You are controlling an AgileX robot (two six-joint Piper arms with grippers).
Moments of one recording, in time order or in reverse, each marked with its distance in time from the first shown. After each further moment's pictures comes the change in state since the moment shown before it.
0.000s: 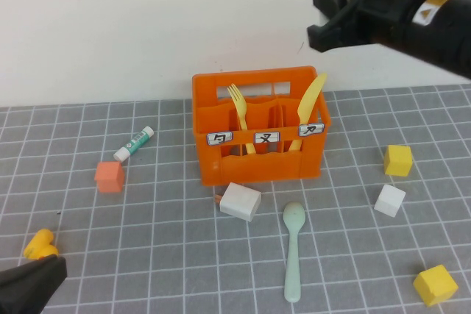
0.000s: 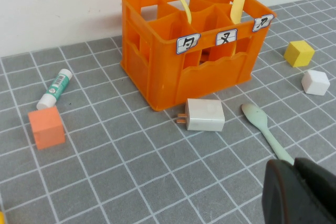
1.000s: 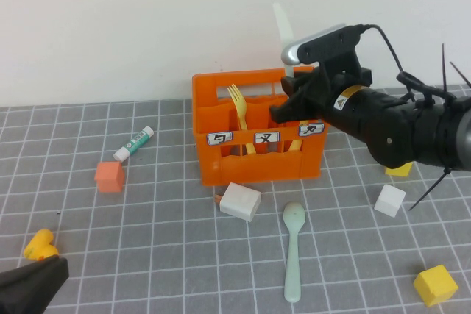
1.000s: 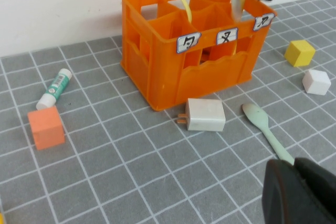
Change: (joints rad) right arm 0.000 0.413 0.000 0.002 -0.279 0.070; left arm 0.000 0.000 0.012 0.000 -0.015 0.003
